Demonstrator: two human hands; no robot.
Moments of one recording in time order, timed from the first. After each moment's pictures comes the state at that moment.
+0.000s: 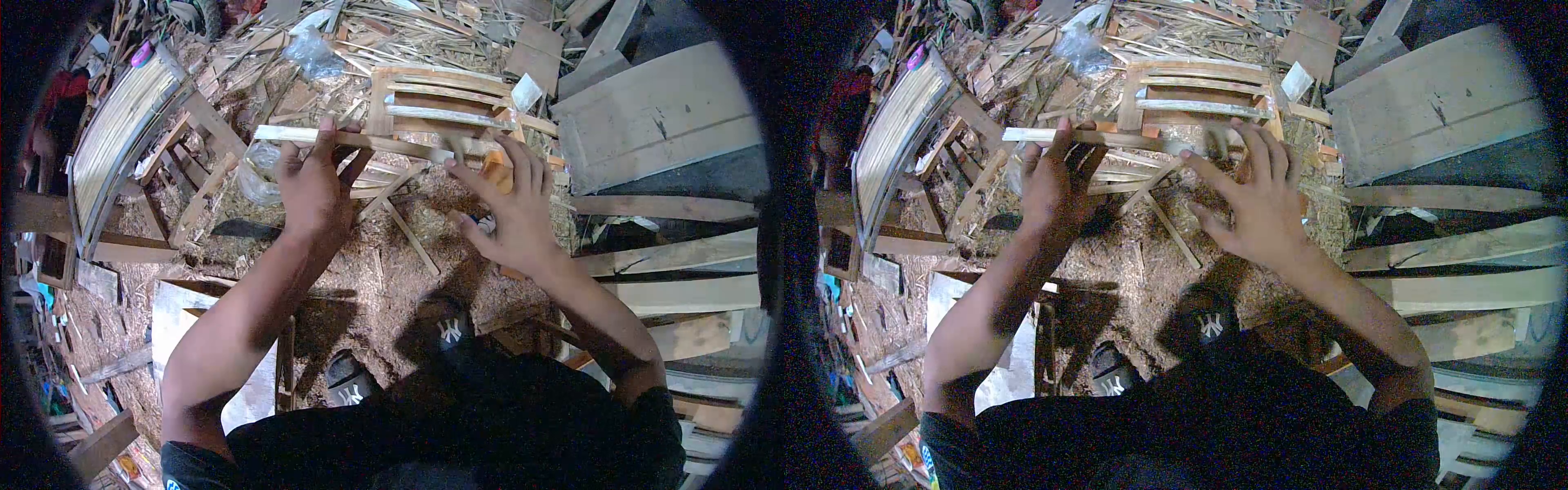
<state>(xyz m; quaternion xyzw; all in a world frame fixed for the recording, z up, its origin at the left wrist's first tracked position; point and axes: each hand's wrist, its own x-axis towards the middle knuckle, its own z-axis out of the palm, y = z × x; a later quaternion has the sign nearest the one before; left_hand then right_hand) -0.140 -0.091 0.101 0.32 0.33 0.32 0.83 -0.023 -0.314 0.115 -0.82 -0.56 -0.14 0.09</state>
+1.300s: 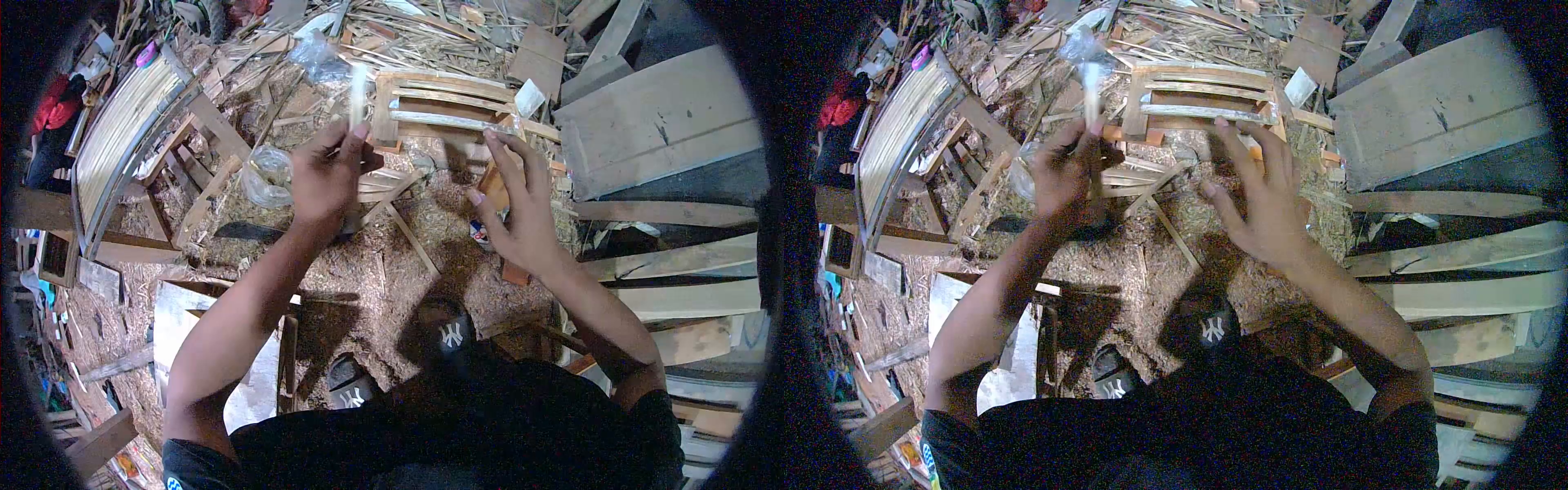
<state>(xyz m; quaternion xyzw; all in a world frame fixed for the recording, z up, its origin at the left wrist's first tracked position) -0.137 -0.074 0.078 0.60 0.24 0.28 0.71 -0.013 -0.307 0.117 -0.80 -0.54 -0.10 0.25</state>
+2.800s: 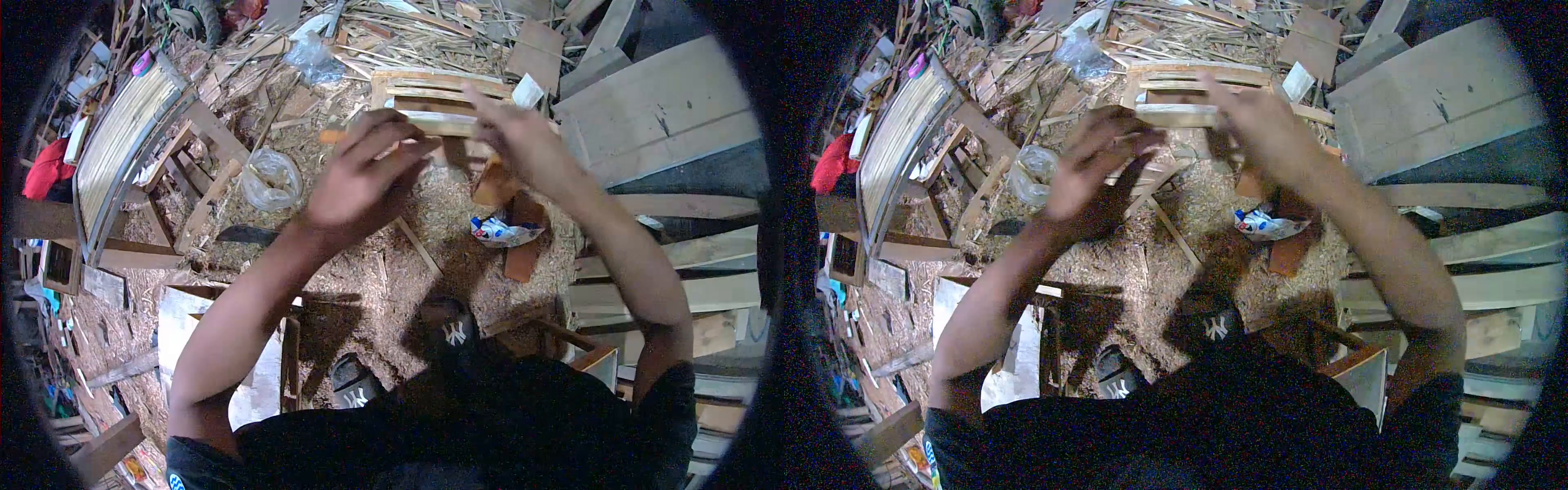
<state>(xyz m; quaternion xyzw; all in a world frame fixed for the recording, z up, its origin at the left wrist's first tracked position) -0.125 -0.085 0.104 0.89 -0.13 0.37 0.23 0.070 -0.273 0.132 -0.78 -0.61 -0.02 0.14</state>
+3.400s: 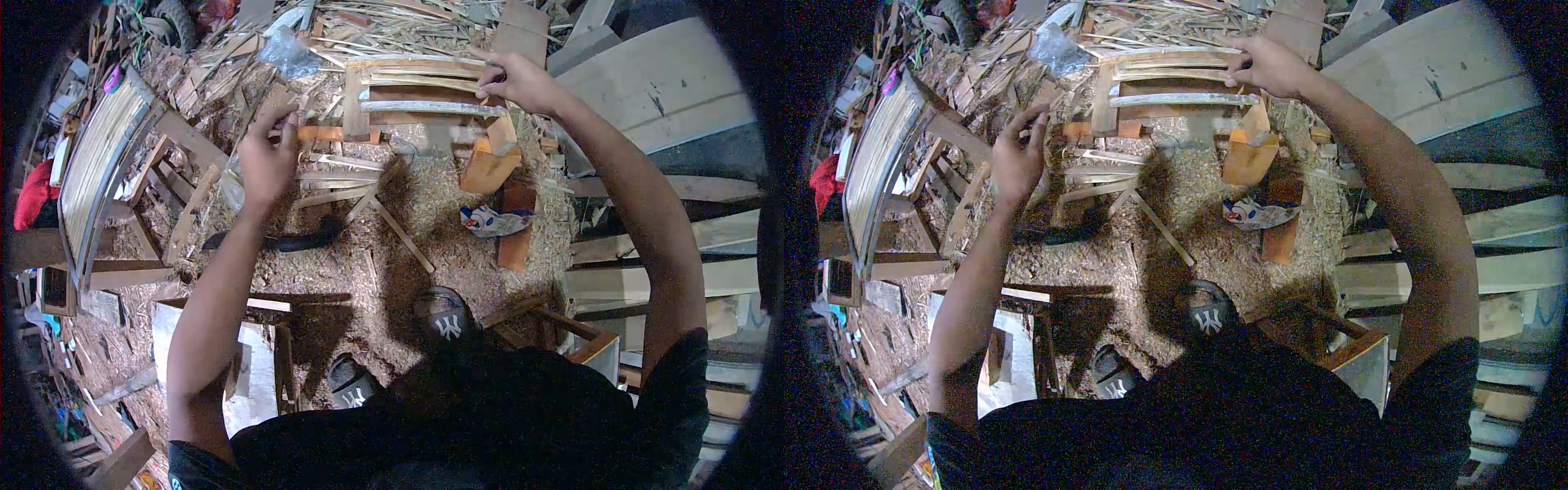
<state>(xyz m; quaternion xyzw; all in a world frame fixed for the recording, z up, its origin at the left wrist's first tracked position) -0.124 -0.005 0.047 0.84 0.28 0.28 0.36 0.190 -0.260 0.109 -0.81 -0.54 0.16 0.17</state>
